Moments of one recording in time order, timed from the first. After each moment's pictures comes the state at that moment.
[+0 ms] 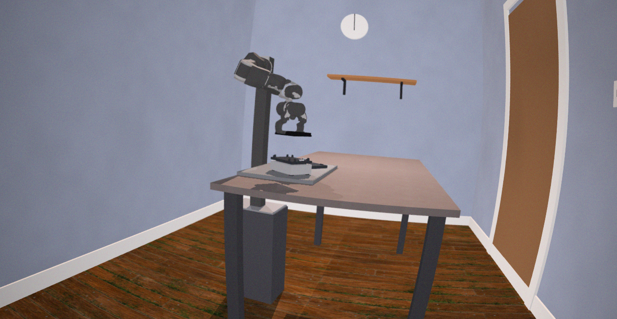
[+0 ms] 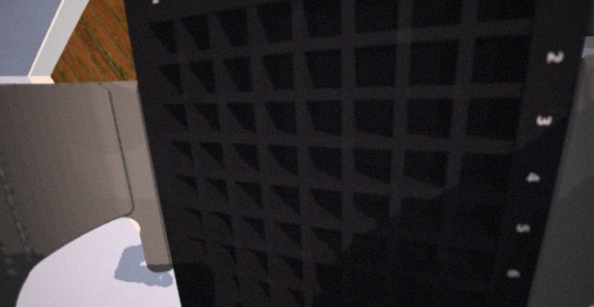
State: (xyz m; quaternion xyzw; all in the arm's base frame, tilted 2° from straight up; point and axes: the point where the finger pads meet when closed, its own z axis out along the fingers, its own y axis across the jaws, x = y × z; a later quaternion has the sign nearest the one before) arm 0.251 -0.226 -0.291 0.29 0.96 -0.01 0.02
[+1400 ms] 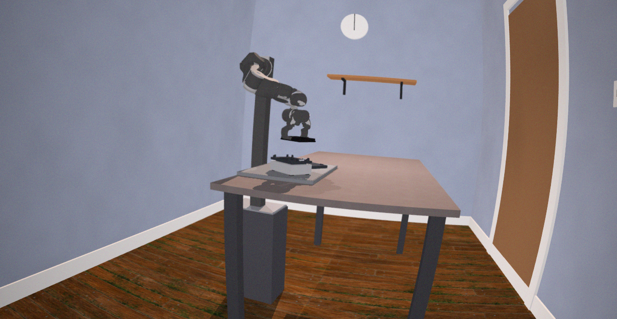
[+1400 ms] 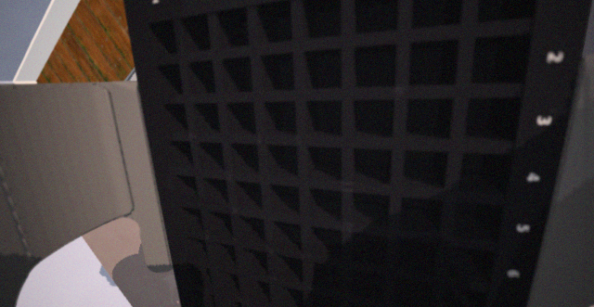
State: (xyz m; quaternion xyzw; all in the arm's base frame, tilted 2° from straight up) arm 0.245 -0.141 -0.318 0.28 0.96 0.00 0.01
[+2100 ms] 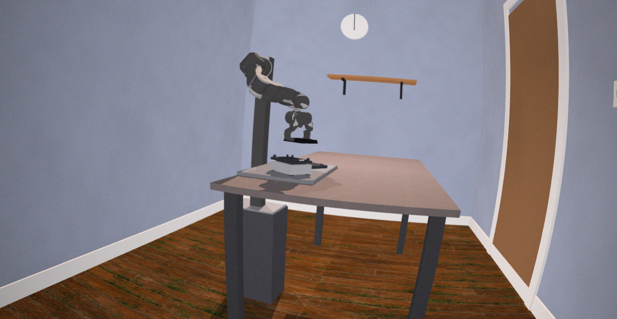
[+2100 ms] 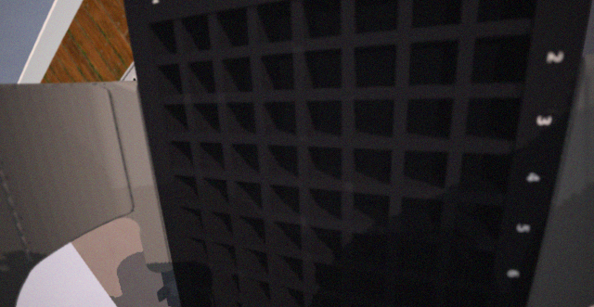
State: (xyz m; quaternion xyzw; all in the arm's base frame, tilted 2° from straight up) arm 0.245 -0.105 -0.327 0.29 0.96 -0.01 0.01
